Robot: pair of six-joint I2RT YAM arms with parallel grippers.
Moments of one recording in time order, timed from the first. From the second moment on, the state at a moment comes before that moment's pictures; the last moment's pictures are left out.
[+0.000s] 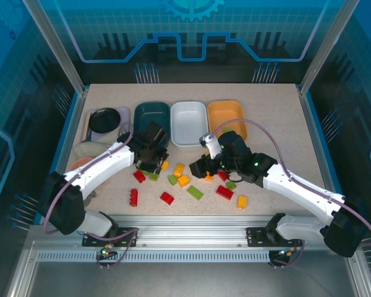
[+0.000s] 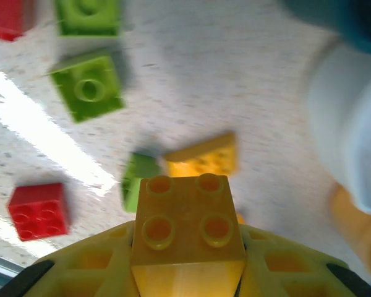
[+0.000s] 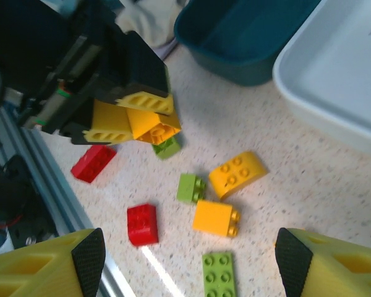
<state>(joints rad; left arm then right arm) -0.53 1.43 1.13 -0.89 0.07 -1.64 0.75 1.17 0.90 -0.37 -0.24 0.27</state>
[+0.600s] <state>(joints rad) -0.21 2.16 1.91 -1.01 0.04 -1.01 0.68 1.34 1.03 -0.34 -0.18 0.43</state>
